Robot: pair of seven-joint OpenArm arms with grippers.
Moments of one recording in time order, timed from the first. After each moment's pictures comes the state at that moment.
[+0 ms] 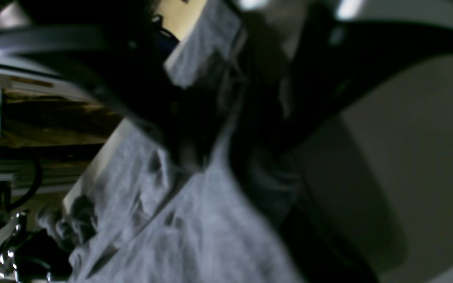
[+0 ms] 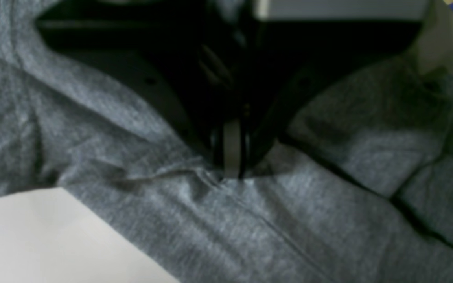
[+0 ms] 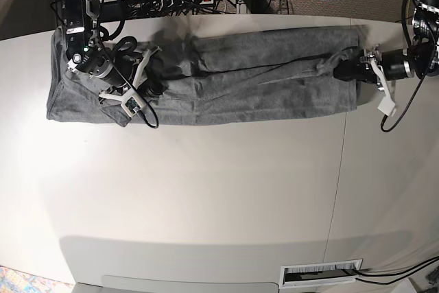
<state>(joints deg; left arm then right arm) 7.5 -36.6 -0.1 69.8 -79.9 -38.1 62.0 -11.4 23.4 1.2 94.0 16.2 37.0 -38.3</state>
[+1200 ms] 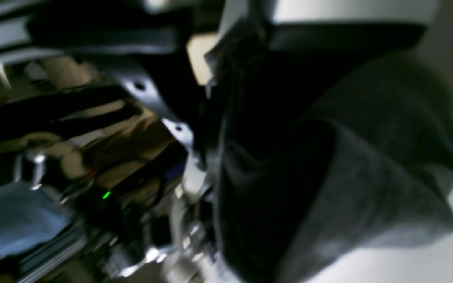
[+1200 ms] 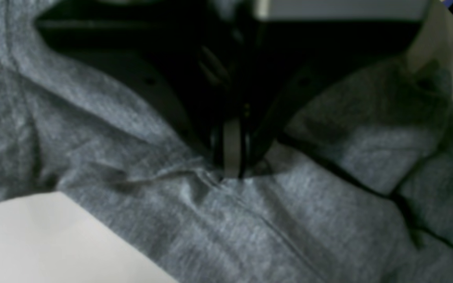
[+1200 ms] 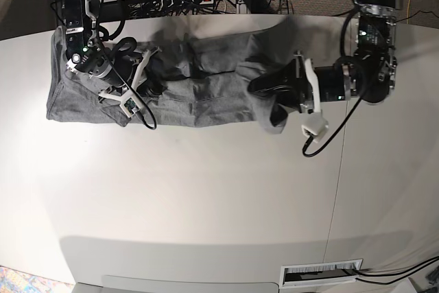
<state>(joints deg) 1.8 -14.6 0.3 94.7 -82.8 -43.3 73.8 -11.4 23.4 1.2 94.0 18.0 36.8 -39.2</state>
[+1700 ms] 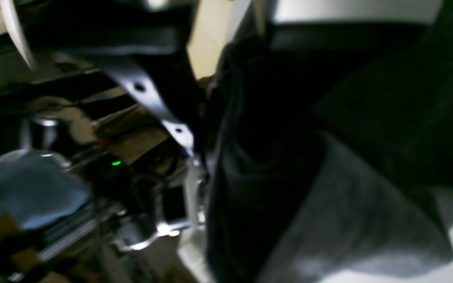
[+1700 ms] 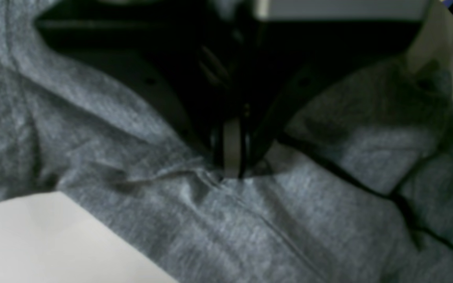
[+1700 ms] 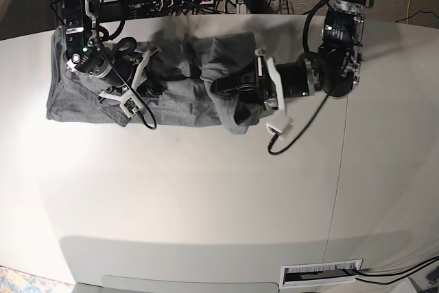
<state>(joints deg) 2.2 -7.5 7.5 92.0 -72.2 -43.0 62.8 -11.4 23.4 1.2 94.0 18.0 36.8 -39.2</state>
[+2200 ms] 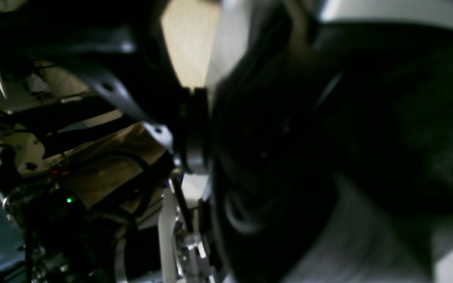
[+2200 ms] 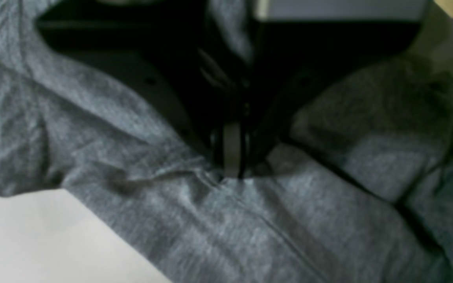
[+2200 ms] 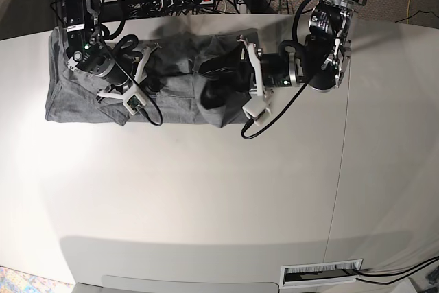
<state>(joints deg) 2.7 -7.5 13.0 92.0 -62.3 -43.0 59.8 -11.9 23.5 1.2 98.7 15.1 36.7 -43.1</state>
